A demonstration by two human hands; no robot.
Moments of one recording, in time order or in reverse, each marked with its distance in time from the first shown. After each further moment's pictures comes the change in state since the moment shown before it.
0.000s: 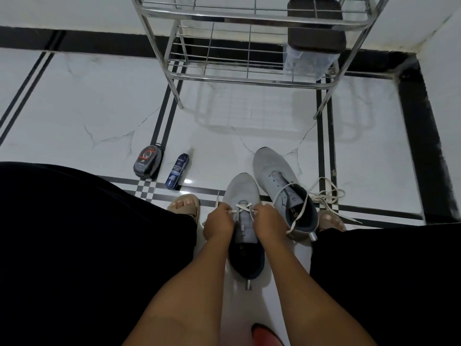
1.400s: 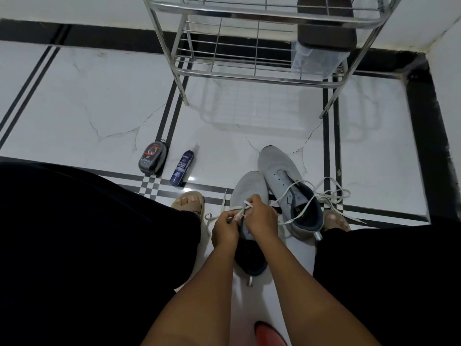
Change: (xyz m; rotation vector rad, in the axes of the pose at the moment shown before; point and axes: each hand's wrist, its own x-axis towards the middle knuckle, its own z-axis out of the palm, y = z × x) left_hand -0.012 -0.020 0.020 -0.531 0.004 -0.096; right_hand -0.009 -0.030 -0.003 0.135 0.030 -0.006
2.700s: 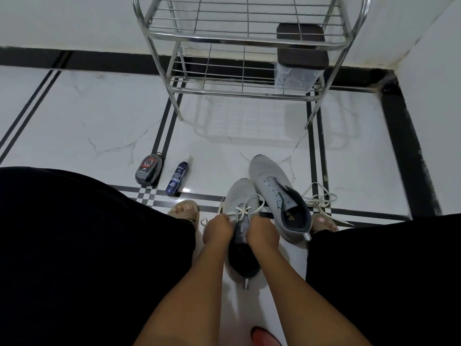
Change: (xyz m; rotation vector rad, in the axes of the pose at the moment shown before) left_hand 0.001 0.023 -0.013 0.645 -0.095 0.135; right_hand -0.029 0.005 -0.015 -0.205 -0.070 0.149
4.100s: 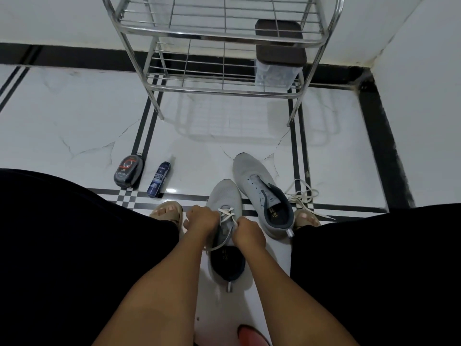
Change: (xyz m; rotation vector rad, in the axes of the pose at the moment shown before) left_hand 0.021 0.019 -0.012 0.185 -0.037 -0.036; right_hand 0.003 0.016 0.002 0.154 -0.115 0.022
